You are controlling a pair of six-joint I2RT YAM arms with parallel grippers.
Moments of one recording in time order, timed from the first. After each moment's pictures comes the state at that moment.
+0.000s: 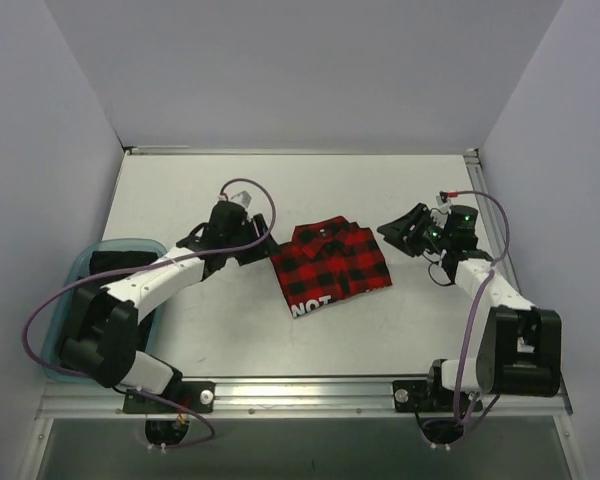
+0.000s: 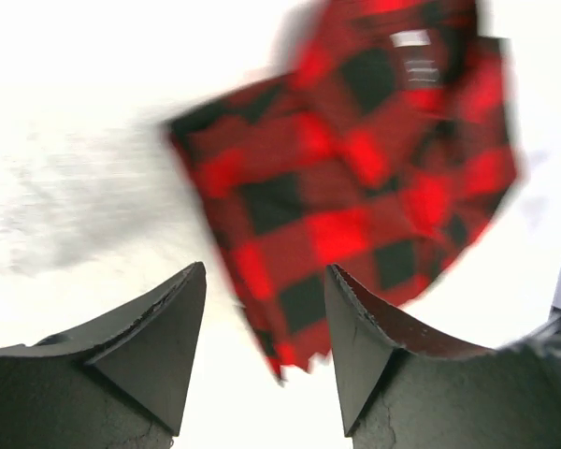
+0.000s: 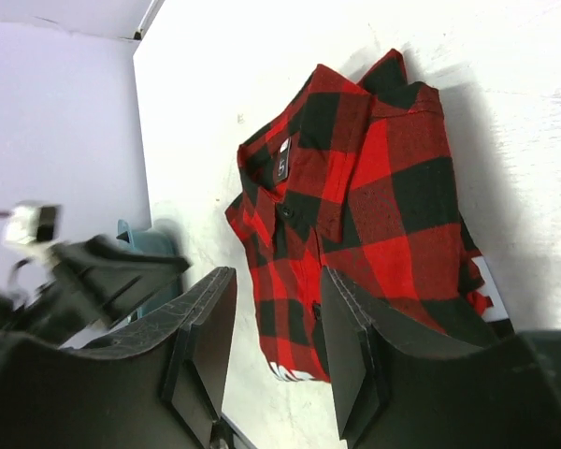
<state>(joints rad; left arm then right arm) -0.46 1.52 0.89 -0.14 0.17 -0.75 -0.07 1.30 0.67 0.07 -0.65 0.76</state>
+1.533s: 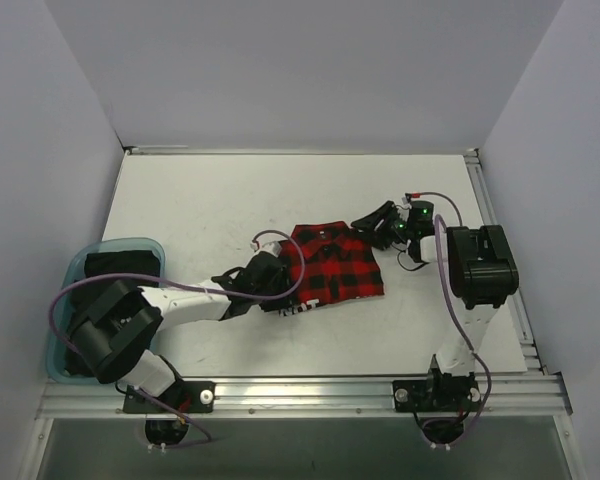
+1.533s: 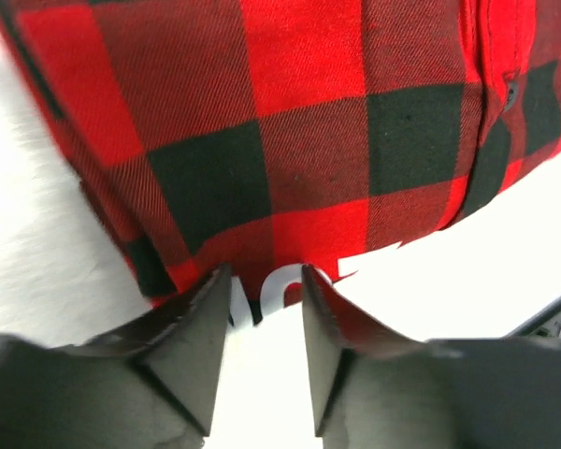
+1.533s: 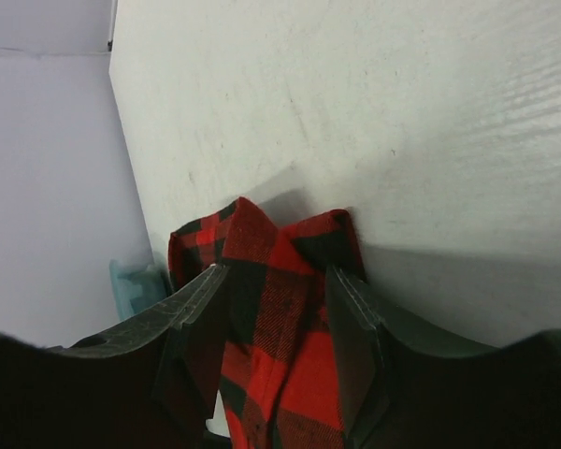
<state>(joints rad) -0.82 1.54 0.67 0.06 0.01 -0.93 0.06 1.99 0.84 0.59 -0.63 0.98</state>
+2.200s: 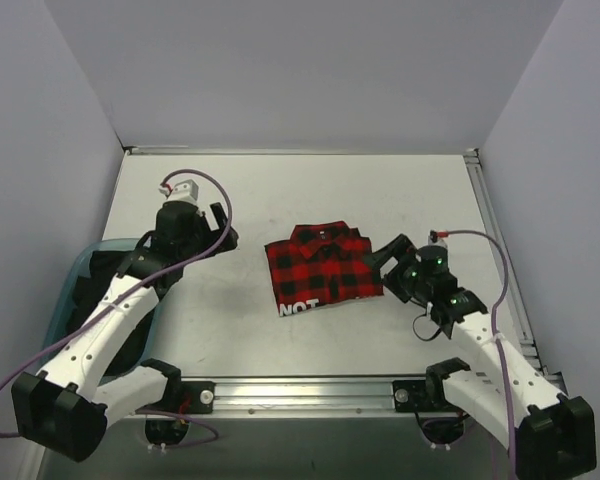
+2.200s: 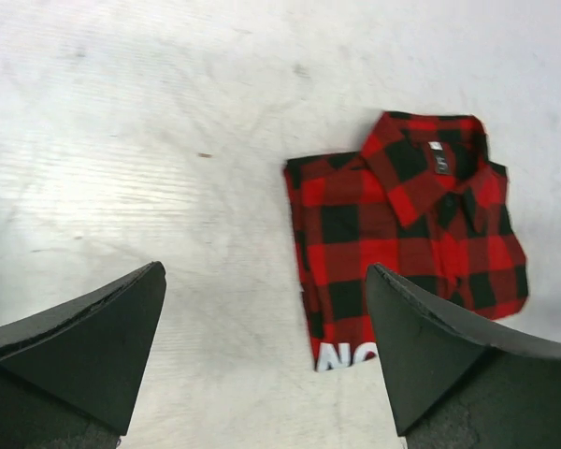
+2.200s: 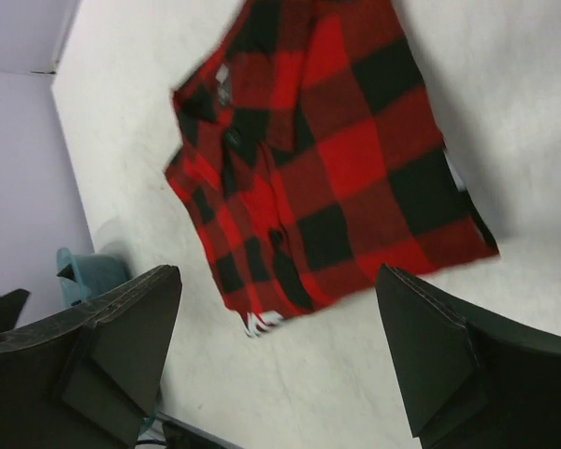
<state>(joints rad) -0.41 1.09 0.96 -0.47 -0.12 -0.58 0.25 0.92 0.52 -0.16 -0.14 0.96</state>
